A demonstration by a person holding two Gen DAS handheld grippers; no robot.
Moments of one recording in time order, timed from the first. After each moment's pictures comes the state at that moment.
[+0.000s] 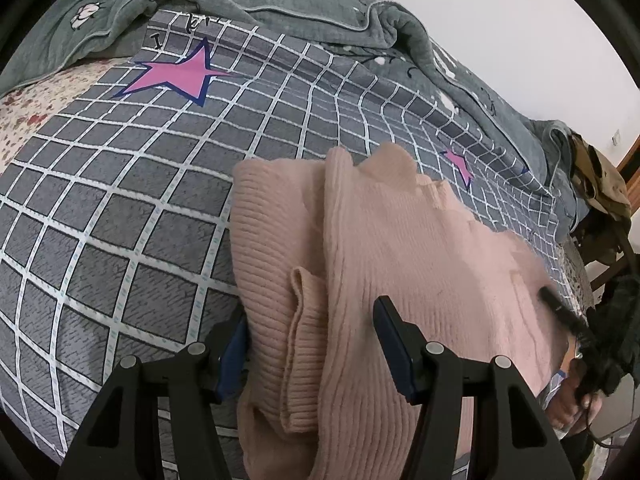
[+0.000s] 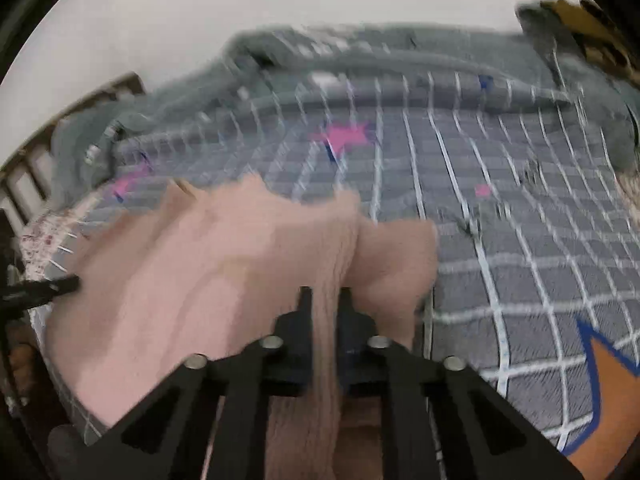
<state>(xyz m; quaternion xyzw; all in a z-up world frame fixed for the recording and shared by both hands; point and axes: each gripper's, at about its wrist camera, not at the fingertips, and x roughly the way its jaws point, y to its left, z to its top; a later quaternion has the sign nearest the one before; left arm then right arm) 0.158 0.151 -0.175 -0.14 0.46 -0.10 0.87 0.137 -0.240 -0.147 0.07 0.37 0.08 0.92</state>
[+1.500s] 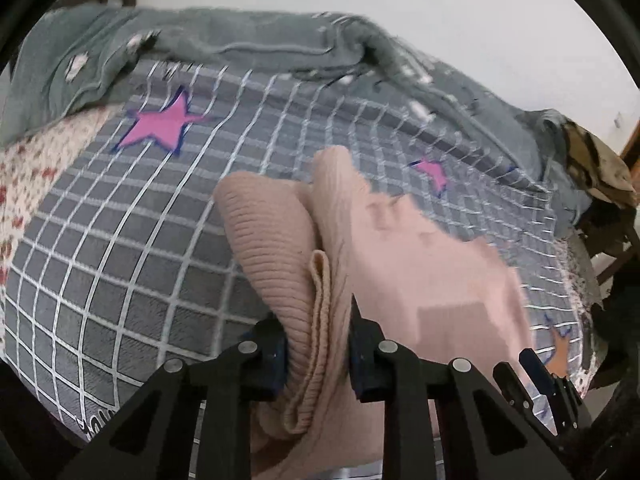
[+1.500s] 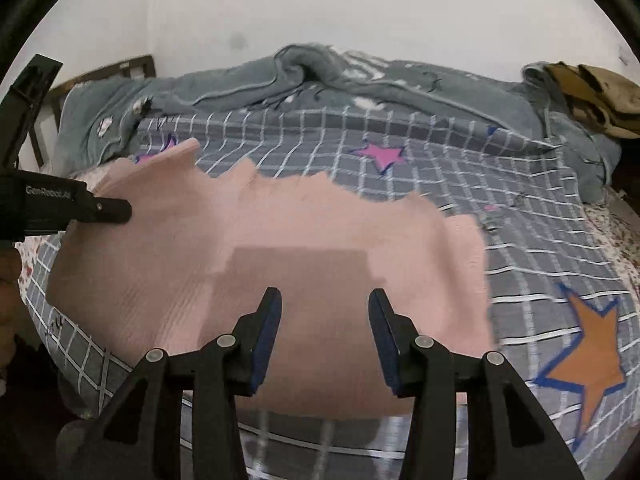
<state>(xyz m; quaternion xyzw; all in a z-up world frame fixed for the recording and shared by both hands) 0.143 0.089 -0.099 -0.10 0.45 -0.08 0.89 0.064 -0.137 -0.115 0.00 0.37 0.02 0.93</state>
